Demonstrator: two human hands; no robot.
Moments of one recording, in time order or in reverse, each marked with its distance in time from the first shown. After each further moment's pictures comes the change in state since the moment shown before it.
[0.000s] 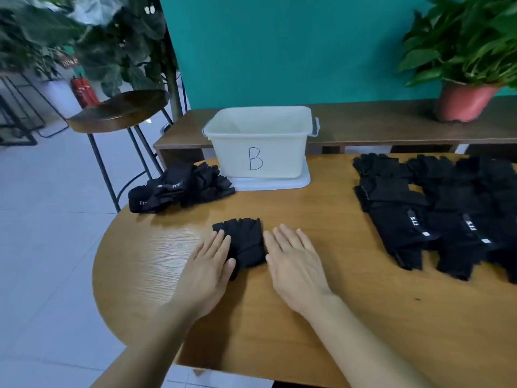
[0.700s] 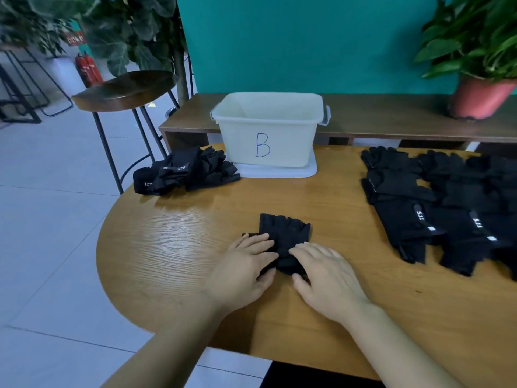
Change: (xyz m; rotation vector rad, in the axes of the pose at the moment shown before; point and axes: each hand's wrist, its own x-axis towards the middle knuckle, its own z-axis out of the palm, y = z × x) left_hand -0.001 0.045 0.015 -0.145 0.120 0.321; right_hand -0.039 0.033 -0.017 0.136 -0.245 -0.044
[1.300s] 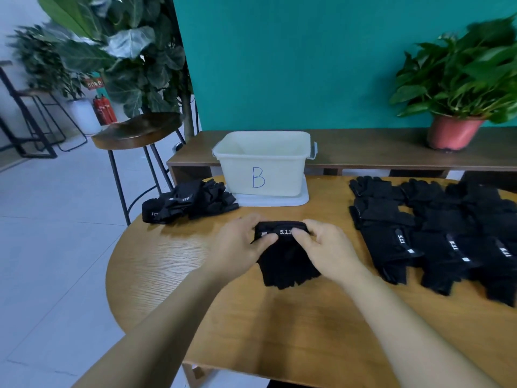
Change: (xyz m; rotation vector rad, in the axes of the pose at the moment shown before) left_hand 0.050 0.038 -0.087 -0.447 0.163 -0.310; right_hand 0.029 0.005 -0.090 0.594 0.112 0.259
